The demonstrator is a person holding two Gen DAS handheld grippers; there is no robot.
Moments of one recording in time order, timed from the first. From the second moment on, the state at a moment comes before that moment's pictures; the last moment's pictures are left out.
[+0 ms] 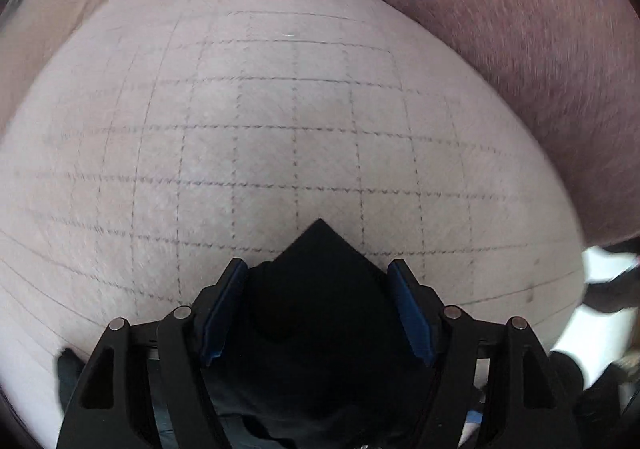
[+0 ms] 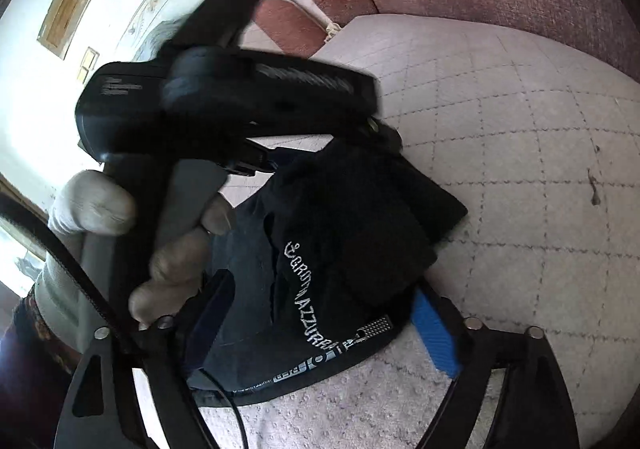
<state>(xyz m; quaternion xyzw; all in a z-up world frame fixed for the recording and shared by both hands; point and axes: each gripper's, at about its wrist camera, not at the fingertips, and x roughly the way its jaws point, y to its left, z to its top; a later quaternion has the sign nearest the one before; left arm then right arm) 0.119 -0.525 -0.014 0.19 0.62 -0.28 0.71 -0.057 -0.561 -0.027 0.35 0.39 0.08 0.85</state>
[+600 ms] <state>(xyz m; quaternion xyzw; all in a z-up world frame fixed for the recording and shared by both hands) 0.061 -0.308 0.087 -0.09 0.51 -0.29 0.81 -0.058 -0.454 0.052 0.17 0.35 0.13 0.91</state>
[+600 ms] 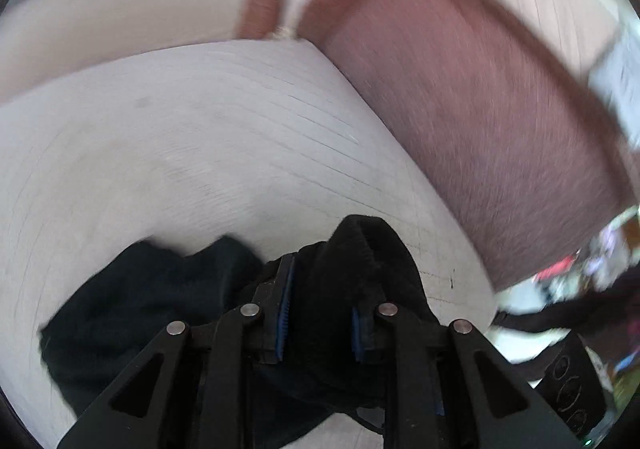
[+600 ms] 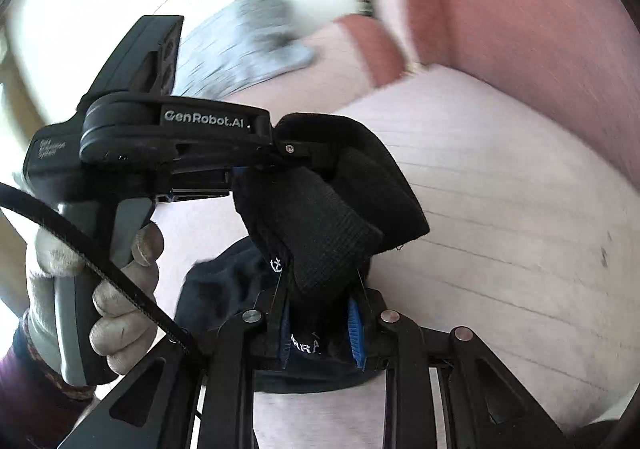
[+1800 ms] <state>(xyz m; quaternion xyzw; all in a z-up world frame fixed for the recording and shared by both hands) 0.020 -0.133 0.042 -0.29 0.49 -0.17 0.81 -0.083 -0.402 0.029 0.01 0.42 0.22 0.88</state>
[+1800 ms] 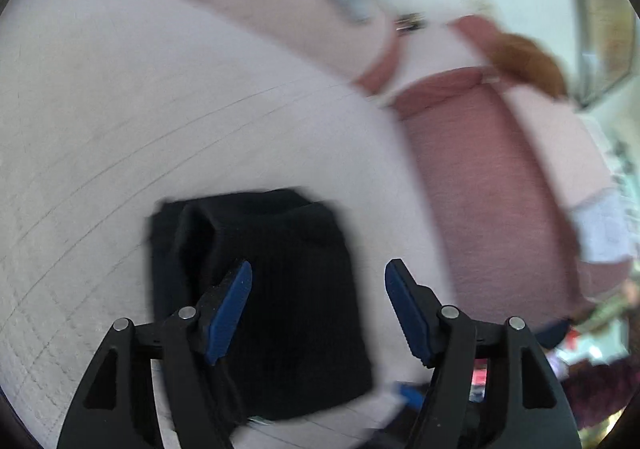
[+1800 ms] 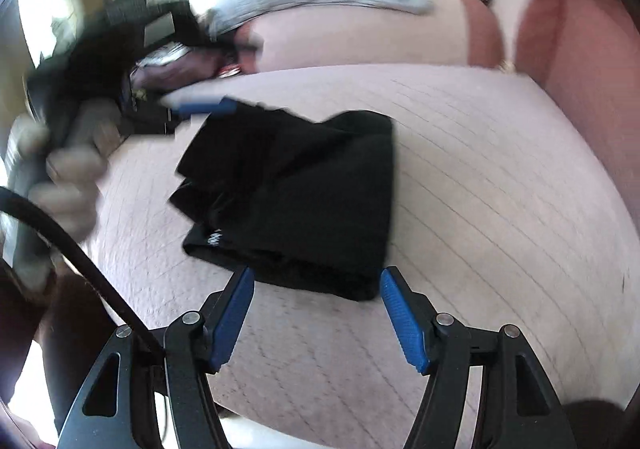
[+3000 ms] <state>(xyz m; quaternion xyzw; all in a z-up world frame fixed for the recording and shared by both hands) 0.004 -0.110 -0.008 -0.33 0.50 -0.17 0.78 0.074 -0.411 -0.020 0.27 0.50 0.31 0.76</state>
